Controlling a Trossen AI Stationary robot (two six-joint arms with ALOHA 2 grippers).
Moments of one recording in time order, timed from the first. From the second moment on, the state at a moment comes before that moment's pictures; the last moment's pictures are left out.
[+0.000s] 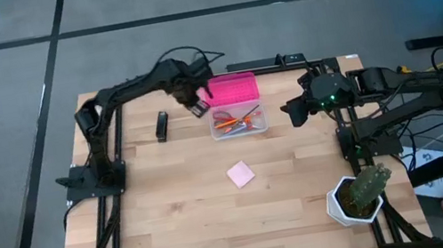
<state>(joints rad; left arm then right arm) 0.49 1.89 1.70 -1.20 -0.16 -0.22 -0.03 0.99 1.13 -0.86 0.29 0.88</state>
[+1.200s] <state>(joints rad) 0.58 1.48 1.70 -1.53 -0.22 -0.37 -0.09 1.36 1.13 -0.86 0.44 0.96</state>
